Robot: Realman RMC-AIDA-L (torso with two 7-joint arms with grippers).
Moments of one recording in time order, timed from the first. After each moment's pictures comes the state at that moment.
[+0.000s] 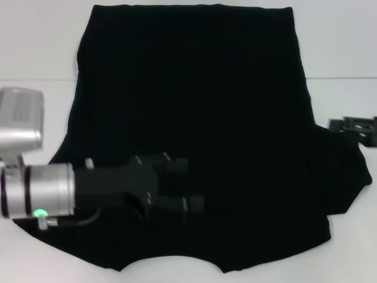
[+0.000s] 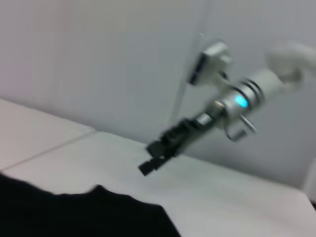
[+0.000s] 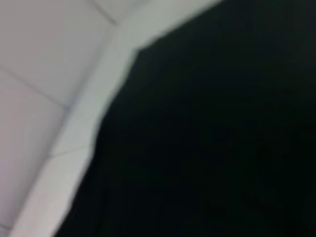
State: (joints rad) left arm -0.60 -2.14 0.61 0.60 2.08 1.66 -1.27; right arm 0.60 1.86 -0.64 -0.56 -2.11 -1.38 2.28
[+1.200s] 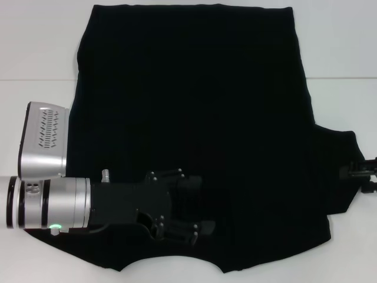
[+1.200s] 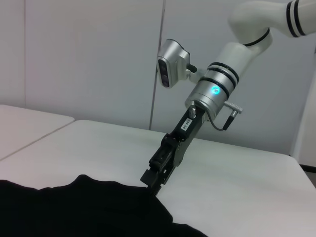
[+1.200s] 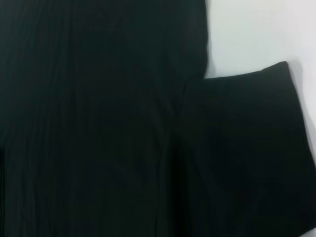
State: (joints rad) left arm -0.59 -2.16 0.70 0.60 2.08 1.61 -1.15; right arm 0.65 1.87 -0.59 -0.52 -2.44 -1.34 2.51
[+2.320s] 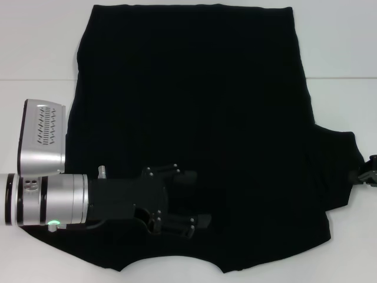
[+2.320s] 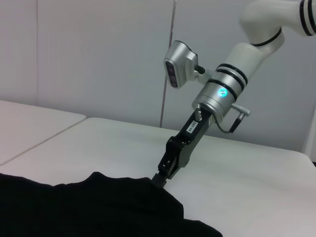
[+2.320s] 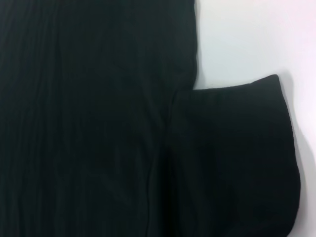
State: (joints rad) left arm -0.59 -2.15 0.69 0.60 2.08 1.59 -1.15; right arm 0.65 1.89 -0.60 -0.52 -2.45 -1.26 2.52
